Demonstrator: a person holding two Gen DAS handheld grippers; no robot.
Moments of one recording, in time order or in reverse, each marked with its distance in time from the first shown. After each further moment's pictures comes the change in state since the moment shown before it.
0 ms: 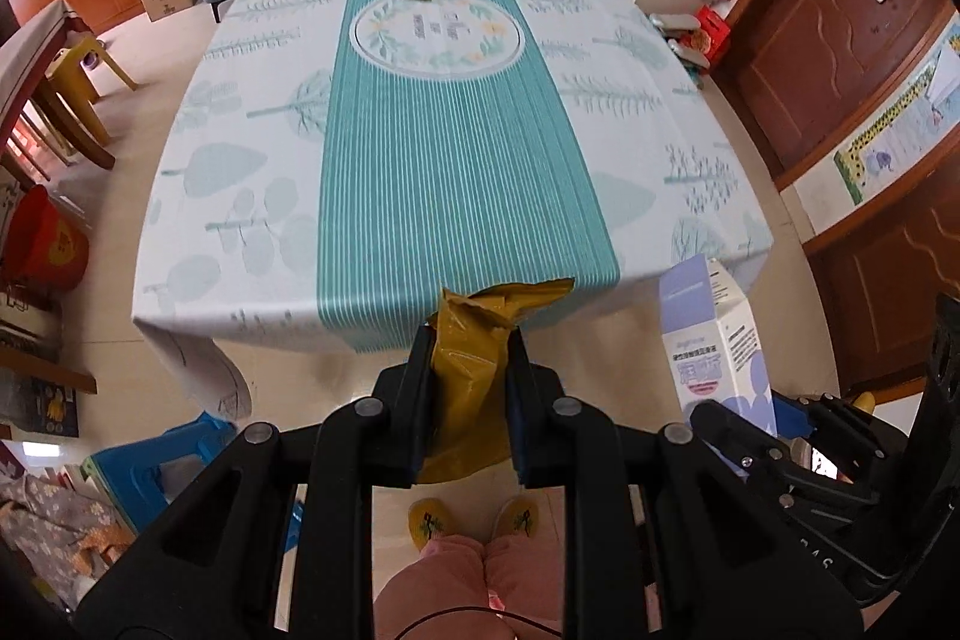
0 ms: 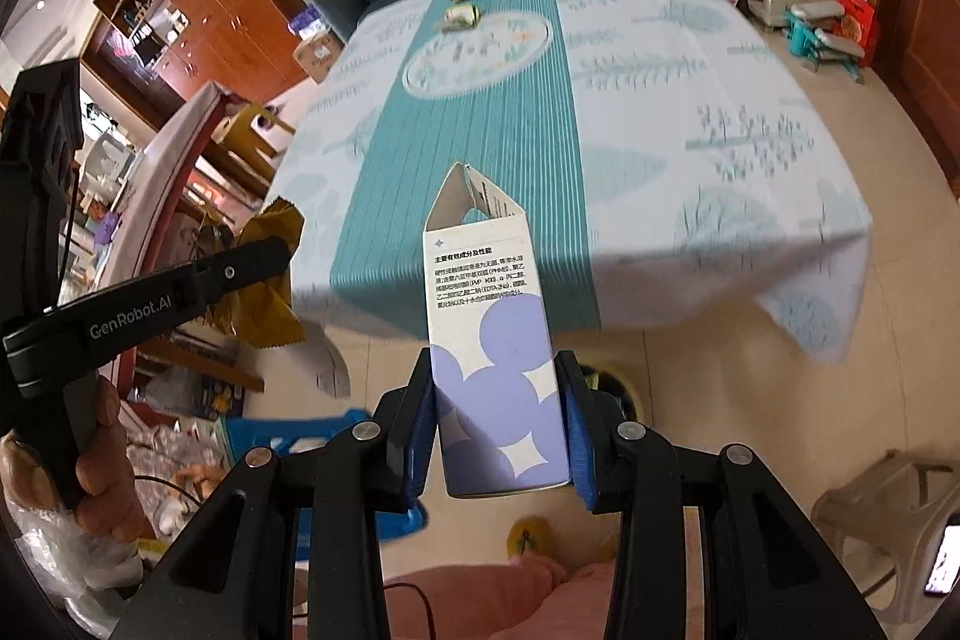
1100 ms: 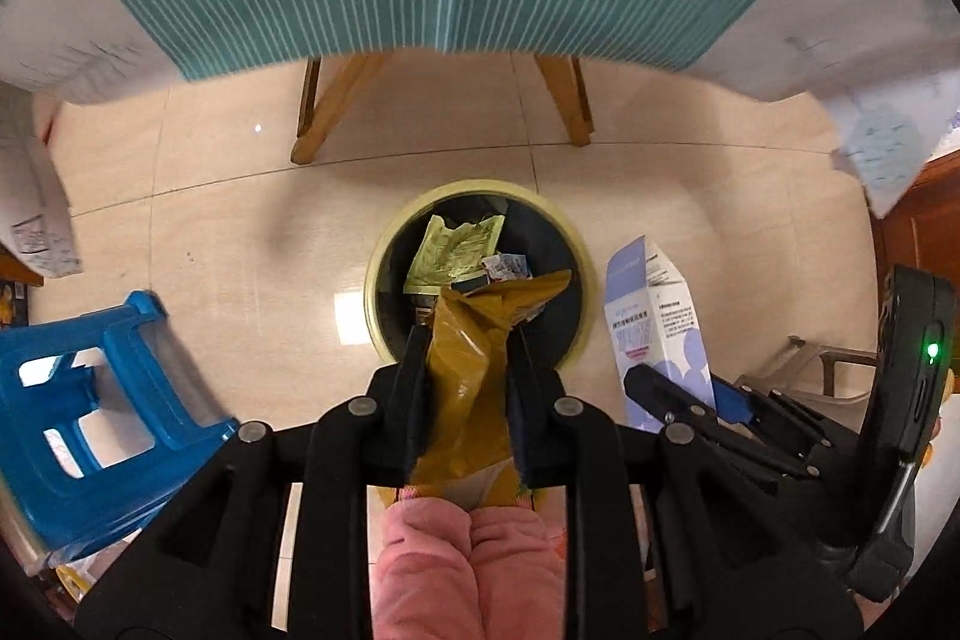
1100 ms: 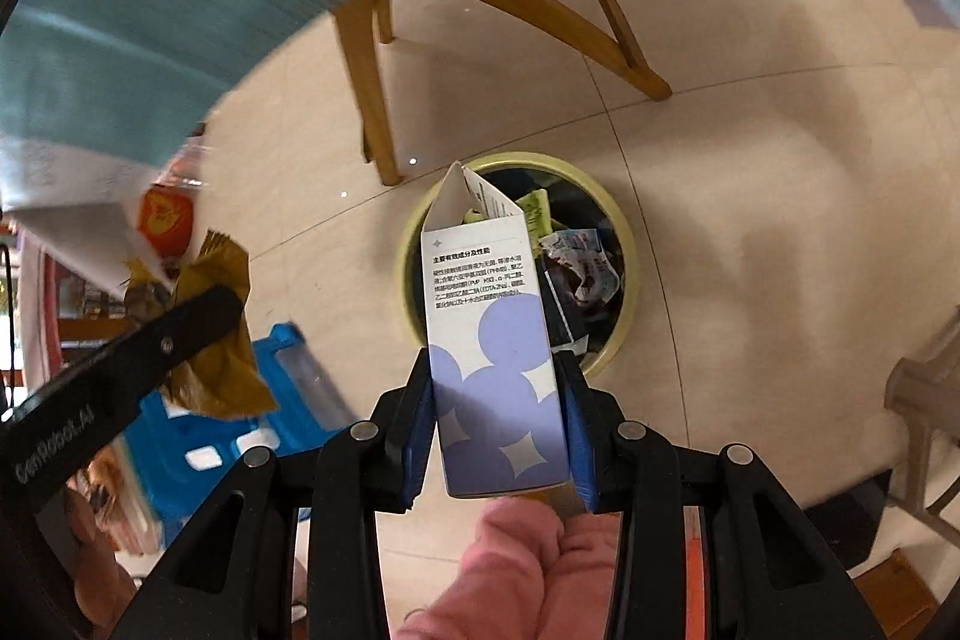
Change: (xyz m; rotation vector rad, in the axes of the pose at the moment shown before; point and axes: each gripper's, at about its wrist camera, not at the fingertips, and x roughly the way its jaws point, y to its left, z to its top) left arm 0.303 -0.011 -0.170 -0.083 0.253 0.050; right arm 0.299 -0.153 -0.150 0.219 0.288 -0.023
